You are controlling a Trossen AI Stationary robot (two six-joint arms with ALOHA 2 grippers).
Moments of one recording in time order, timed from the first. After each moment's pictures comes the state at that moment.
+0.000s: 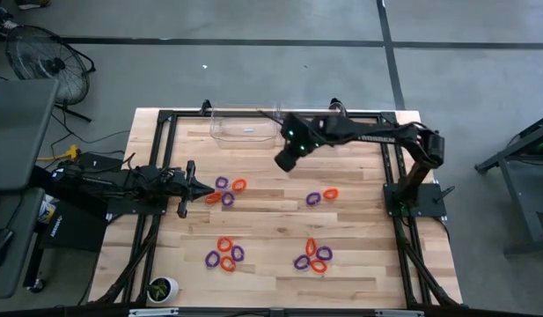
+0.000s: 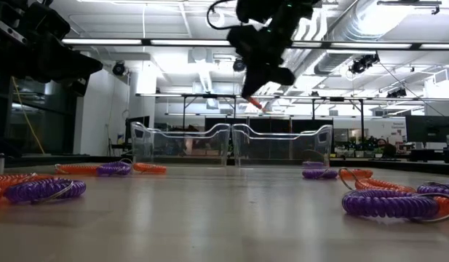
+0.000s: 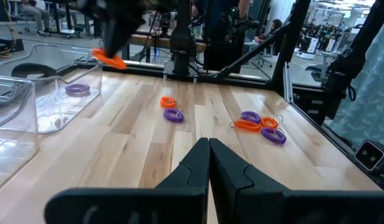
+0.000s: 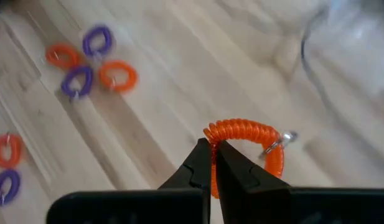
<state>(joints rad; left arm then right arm) -0.15 0.10 0.01 0.03 -0.11 -0.14 -0.27 1.76 1.49 -0.74 -0.01 0.48</state>
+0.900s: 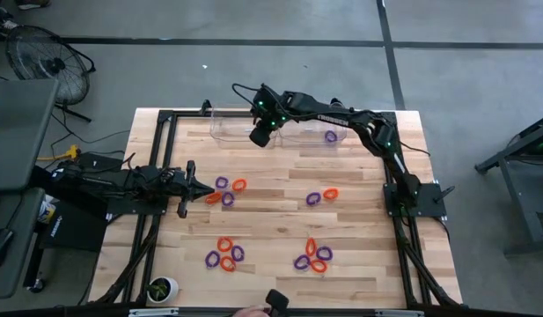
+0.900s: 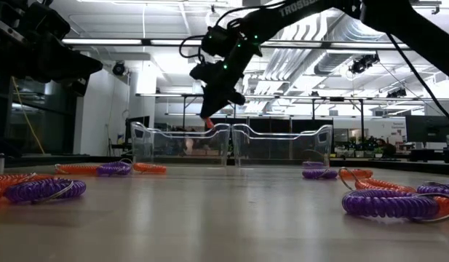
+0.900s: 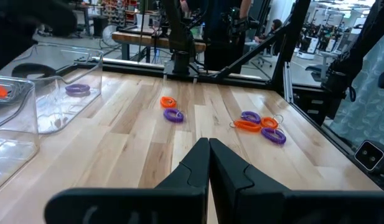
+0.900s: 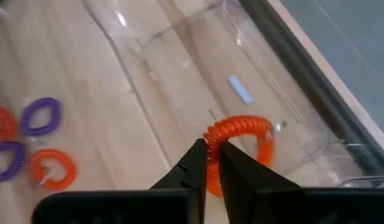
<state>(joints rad) -0.15 0.10 0.01 0.03 -0.11 -0.14 -0.43 2.23 2.05 -0.75 -0.07 0.12</state>
